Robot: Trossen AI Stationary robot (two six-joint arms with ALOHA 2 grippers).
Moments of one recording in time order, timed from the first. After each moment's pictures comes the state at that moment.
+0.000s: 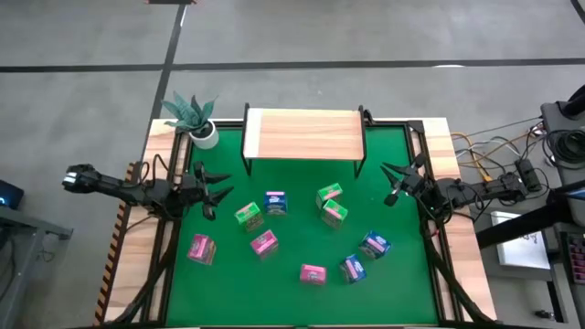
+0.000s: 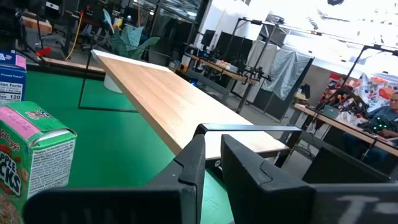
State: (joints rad) left arm -0.23 0.27 0.02 0.40 -0.54 -0.01; right arm 0.20 0.02 0.01 0.06 0.83 -0.42
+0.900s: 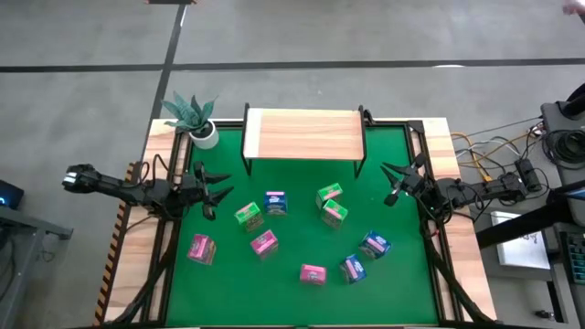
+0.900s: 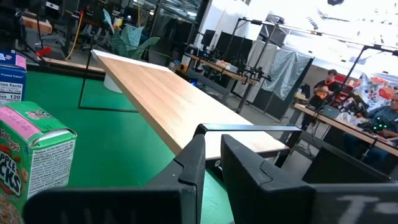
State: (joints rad) left arm -0.23 0.27 0.02 0.40 -0.54 0.01; right arm 0.20 0.02 0.01 0.06 0.83 -0.42
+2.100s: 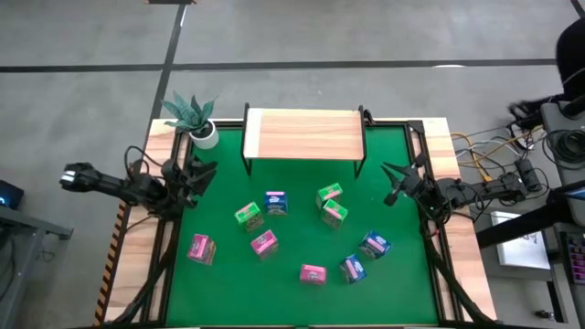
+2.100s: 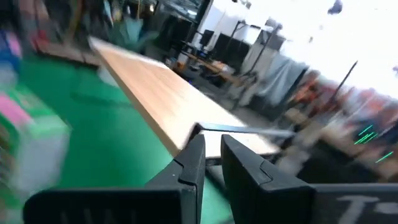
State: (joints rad) left arm -0.23 0.35 0.02 0.89 -0.53 -0.26; right arm 0.19 0.02 0.01 0.07 0.86 -0.64
